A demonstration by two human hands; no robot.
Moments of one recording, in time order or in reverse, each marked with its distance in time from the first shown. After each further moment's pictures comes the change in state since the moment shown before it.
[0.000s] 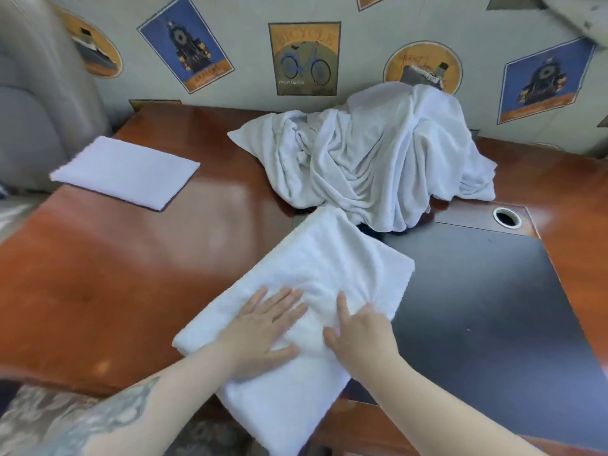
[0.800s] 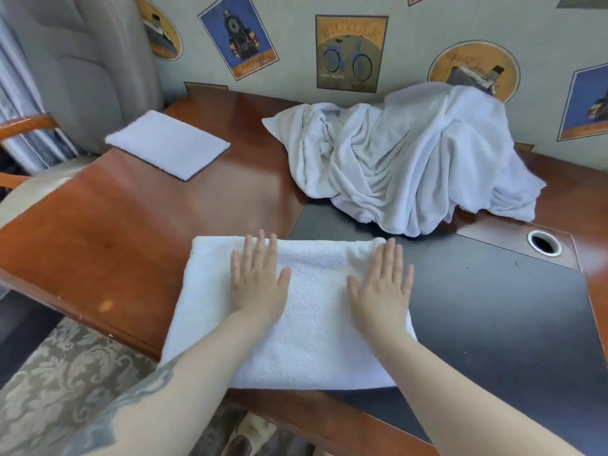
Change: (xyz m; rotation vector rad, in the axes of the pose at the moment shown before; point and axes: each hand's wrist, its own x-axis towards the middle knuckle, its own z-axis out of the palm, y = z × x) left_hand 0.057 0.052 -0.013 -0.191 0.337 -0.936; right_hand 0.049 0.062 0.026 0.483 0.328 0.144
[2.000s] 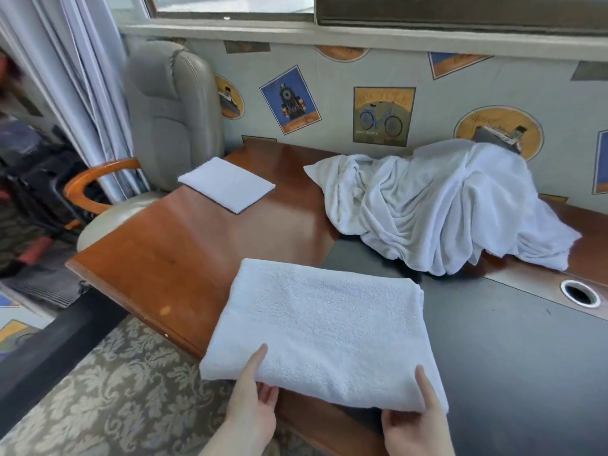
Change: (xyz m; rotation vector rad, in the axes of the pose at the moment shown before) left_hand -0.135 -0.018 -0.028 -2.006 0.122 -1.199; right_hand -0.118 0.018 -0.040 2.092 -0.314 0.915
